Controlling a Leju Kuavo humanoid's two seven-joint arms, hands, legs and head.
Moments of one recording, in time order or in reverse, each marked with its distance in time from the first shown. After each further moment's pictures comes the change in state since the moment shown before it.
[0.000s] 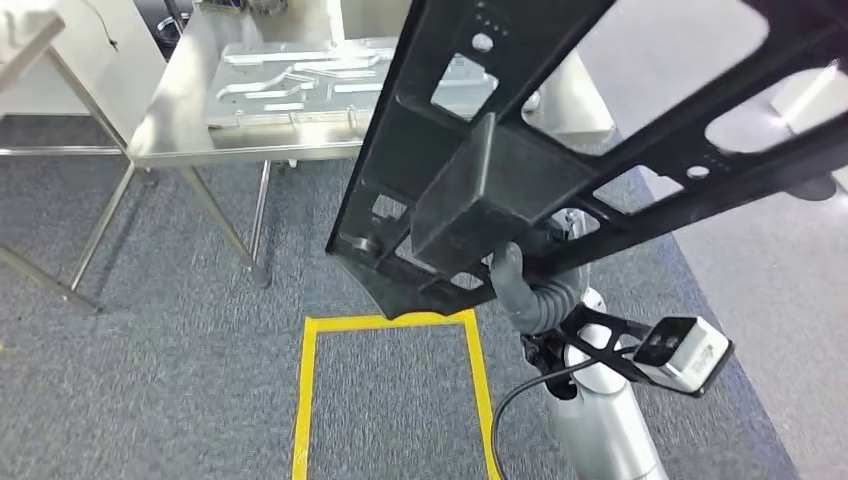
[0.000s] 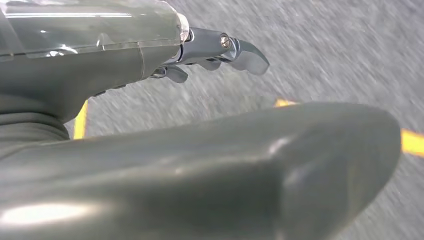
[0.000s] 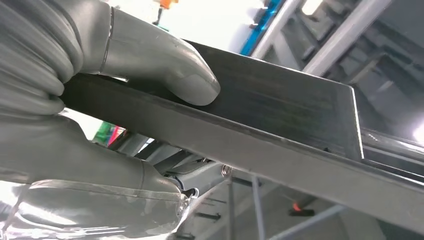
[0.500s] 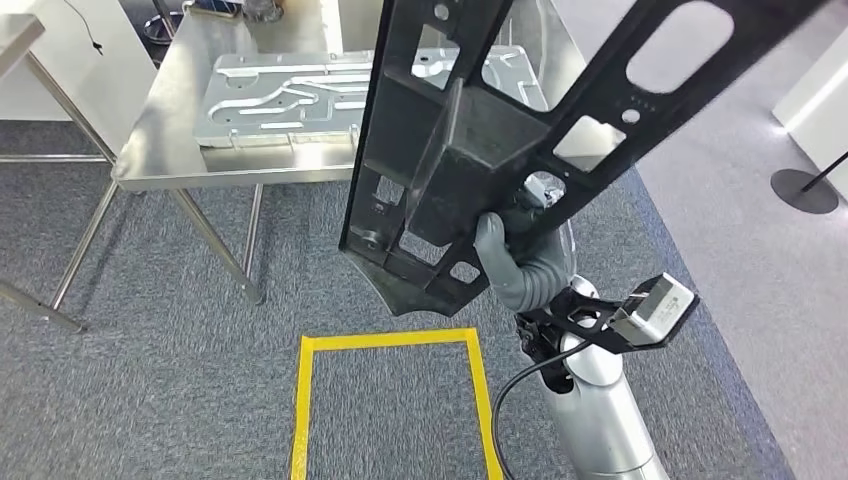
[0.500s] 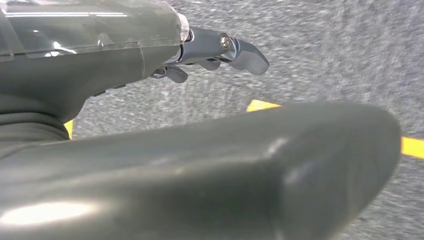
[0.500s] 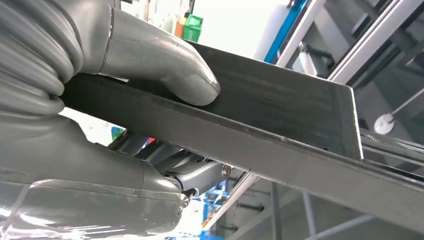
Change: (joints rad) left arm 0.012 -0.001 0.002 0.000 0.001 0.004 -0.006; right arm -0.008 -0.005 -0.006 0.035 -0.010 -0.057 0.108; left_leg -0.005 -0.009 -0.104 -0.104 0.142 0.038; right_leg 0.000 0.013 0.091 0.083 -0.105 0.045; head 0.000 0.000
